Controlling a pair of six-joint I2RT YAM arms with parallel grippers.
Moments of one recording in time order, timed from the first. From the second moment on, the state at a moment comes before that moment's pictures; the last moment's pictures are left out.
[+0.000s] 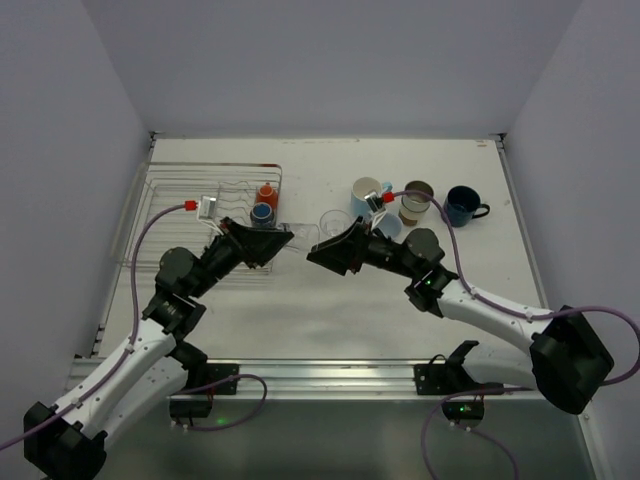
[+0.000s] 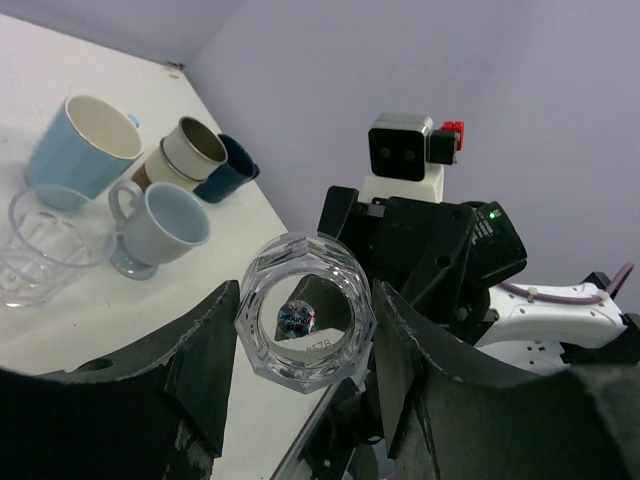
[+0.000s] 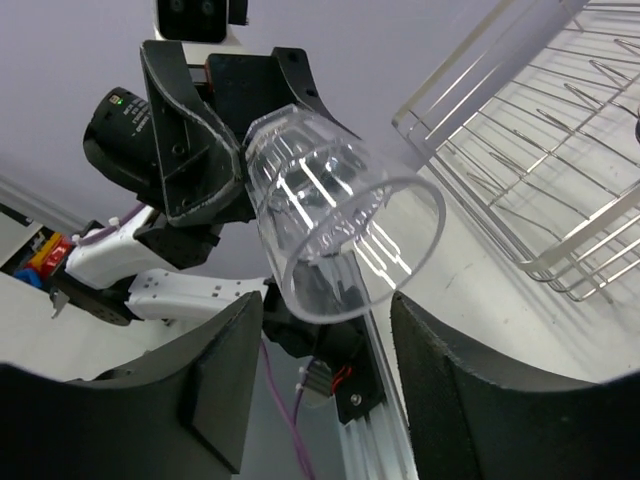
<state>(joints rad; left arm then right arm) -0.51 0.67 0.48 0.38 0.32 -0.93 0.74 1.17 0.58 0.76 -0.52 0.90</state>
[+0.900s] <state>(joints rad) -0.52 0.64 0.80 -0.23 0.14 -0.44 0.75 1.12 0.93 -0.29 -0.17 0.52</state>
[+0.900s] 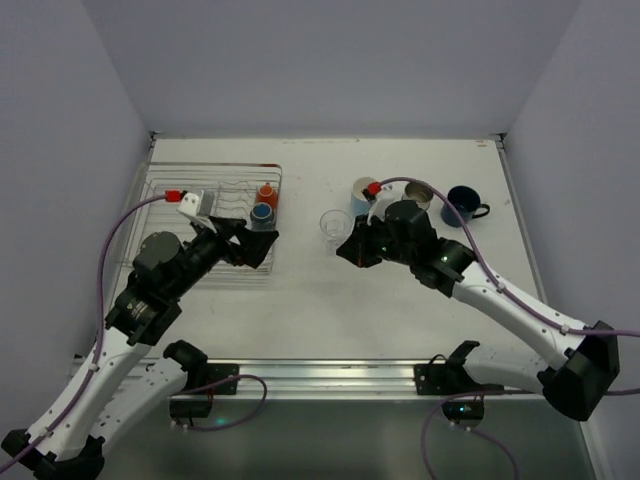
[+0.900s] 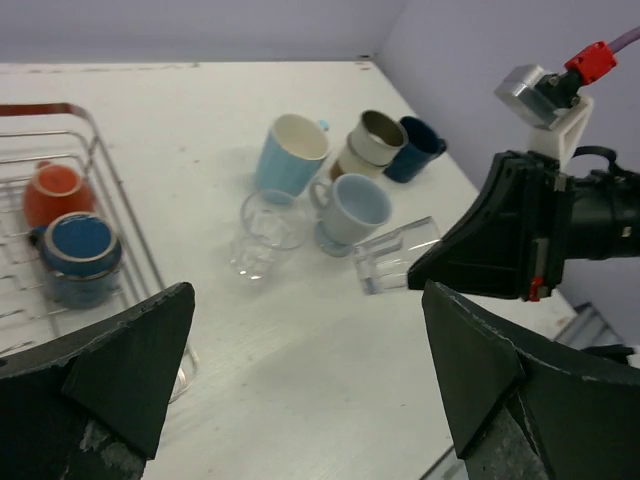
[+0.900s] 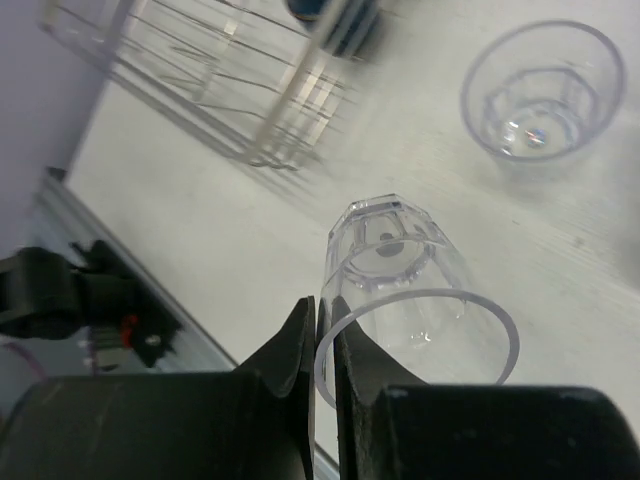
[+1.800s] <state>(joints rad) -0.52 0.55 0.66 -0.44 -0.19 -0.25 0.89 1.78 1.28 -0.78 0.19 0.41</state>
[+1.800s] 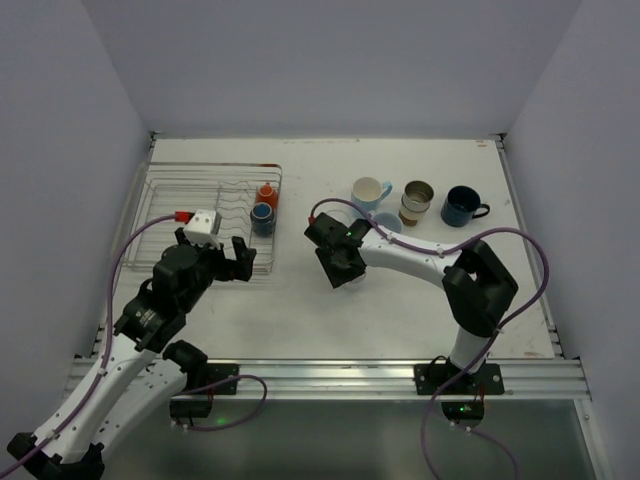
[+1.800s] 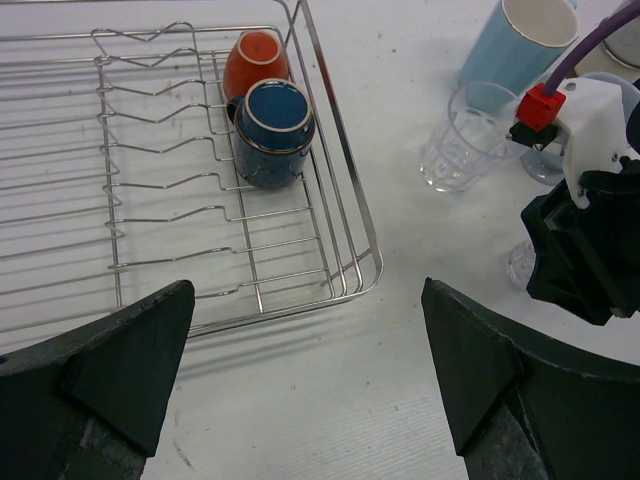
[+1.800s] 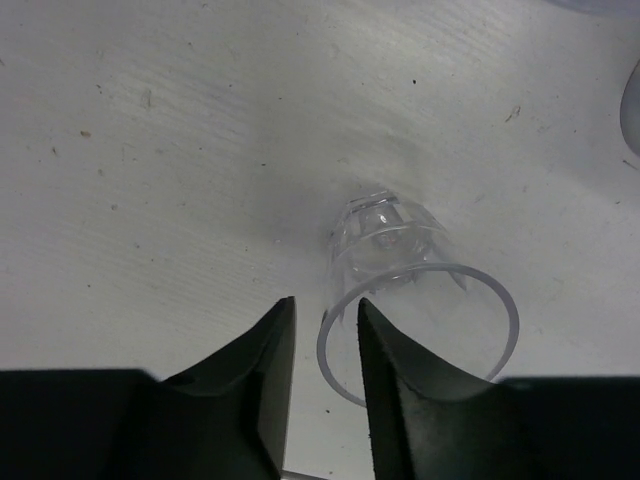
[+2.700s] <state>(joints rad) -0.52 1.26 0.85 -0.25 -0.32 -0.36 0.90 0.85 0.82 -0.46 0.15 0.41</state>
